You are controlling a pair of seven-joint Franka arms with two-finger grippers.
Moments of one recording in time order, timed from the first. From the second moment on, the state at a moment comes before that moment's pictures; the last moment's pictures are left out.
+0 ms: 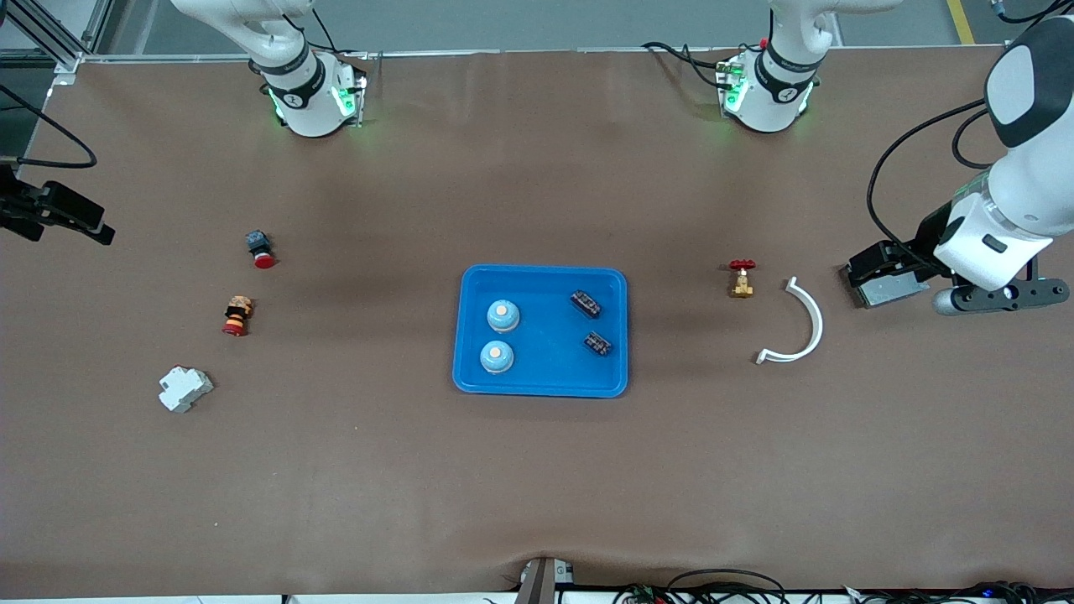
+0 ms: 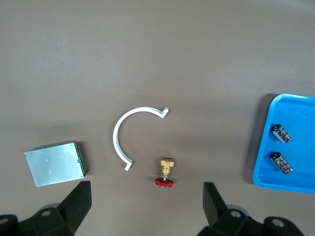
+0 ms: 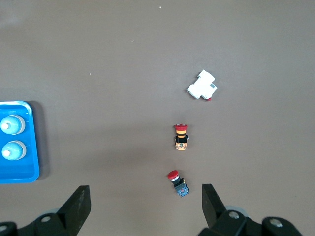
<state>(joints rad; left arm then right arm) -0.09 0.09 -0.01 -1.68 -0.06 1.76 -0.19 -0.01 -0.01 -0.08 -1.58 0.04 1.60 0.00</state>
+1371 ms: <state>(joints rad) -0.34 0.41 -0.03 -1.55 -0.07 1.93 -1.10 -0.01 -0.01 -0.08 -1.58 0.04 1.60 0.00</state>
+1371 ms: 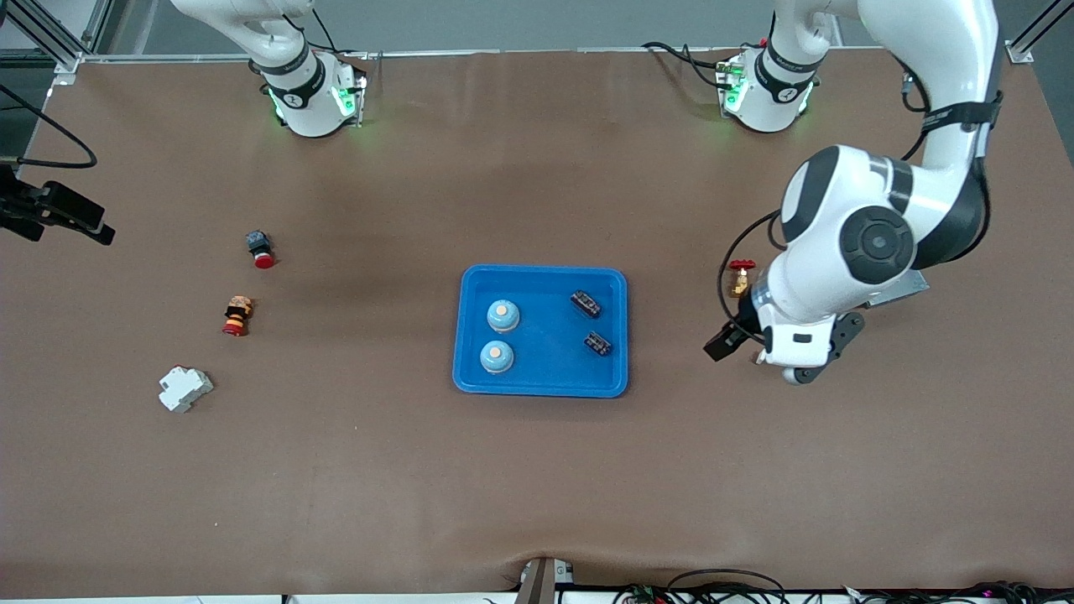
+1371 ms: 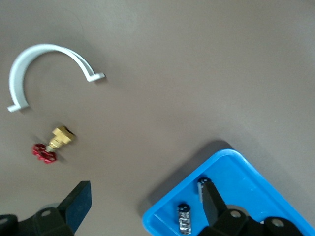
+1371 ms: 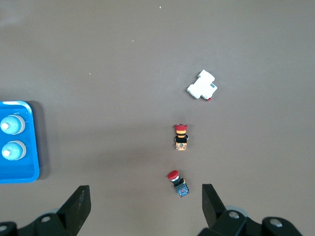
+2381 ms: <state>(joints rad) -0.52 0.64 -0.03 -1.44 -0.07 2.14 -1.53 0.02 -0.01 -0.07 -1.62 0.04 1.61 0.04</state>
